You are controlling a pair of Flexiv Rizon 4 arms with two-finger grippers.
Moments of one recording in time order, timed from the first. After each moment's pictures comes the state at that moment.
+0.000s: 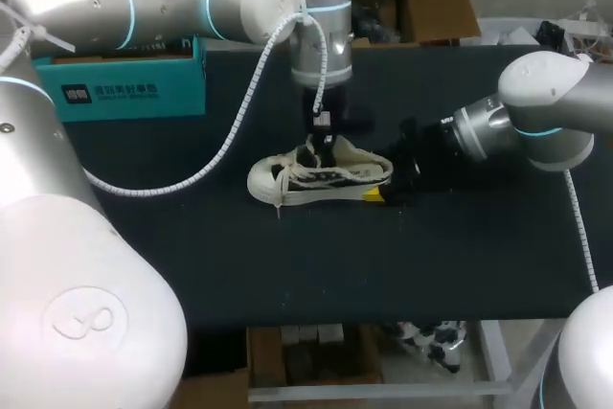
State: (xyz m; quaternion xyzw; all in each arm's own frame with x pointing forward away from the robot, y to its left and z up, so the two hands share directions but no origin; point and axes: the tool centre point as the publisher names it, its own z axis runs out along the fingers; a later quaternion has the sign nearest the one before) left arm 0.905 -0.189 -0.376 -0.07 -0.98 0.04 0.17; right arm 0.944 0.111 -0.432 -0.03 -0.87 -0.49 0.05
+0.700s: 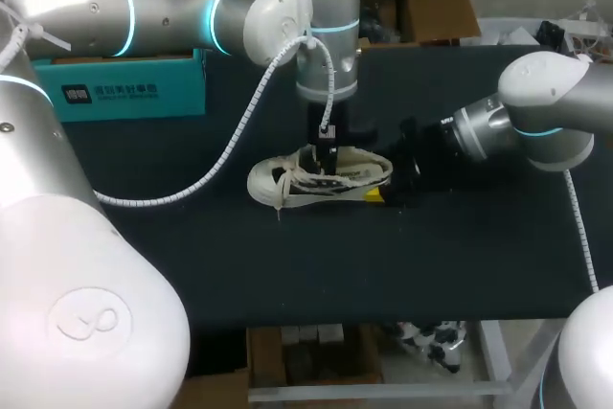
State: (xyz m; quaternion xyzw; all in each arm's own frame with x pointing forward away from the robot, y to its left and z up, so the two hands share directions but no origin) left arm 0.909 -0.188 -0.392 -0.03 -0.99 0.01 0.11; right arm 0.943 0.111 -0.432 -0.02 -0.87 -0.49 0.05
